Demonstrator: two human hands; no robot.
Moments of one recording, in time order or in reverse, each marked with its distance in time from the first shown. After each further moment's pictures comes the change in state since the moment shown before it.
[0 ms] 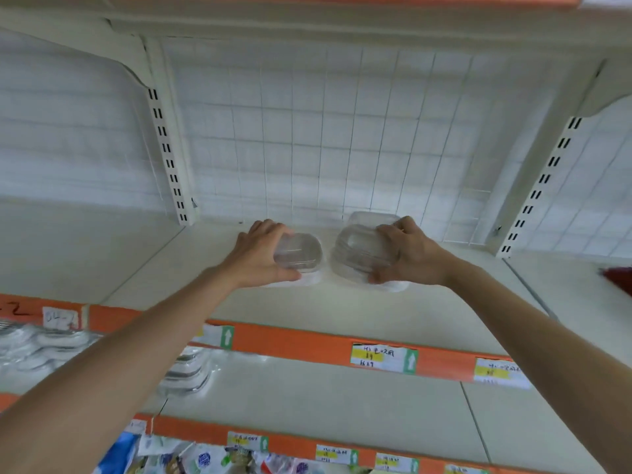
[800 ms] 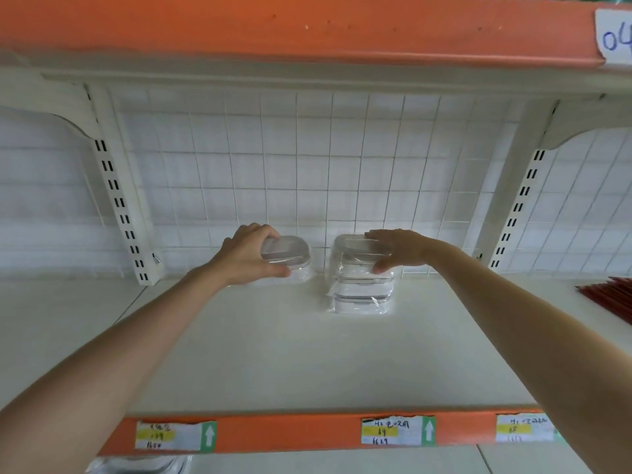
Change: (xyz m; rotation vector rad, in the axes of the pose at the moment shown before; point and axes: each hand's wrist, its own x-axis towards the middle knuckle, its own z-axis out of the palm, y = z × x) left_hand 0.097 -0.012 -0.040 -0.114 0.018 0.041; right_hand 0.100 0.047 -0.041 -0.124 -0.133 0.243
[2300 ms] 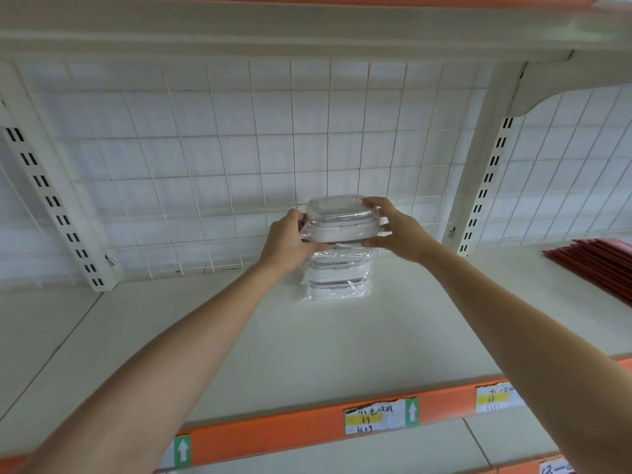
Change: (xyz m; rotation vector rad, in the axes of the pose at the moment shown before) left_hand 0.064 0.056 0.094 -0.390 0.173 0.023; right_hand -0.025 0.030 0.023 0.428 0.415 -0.092
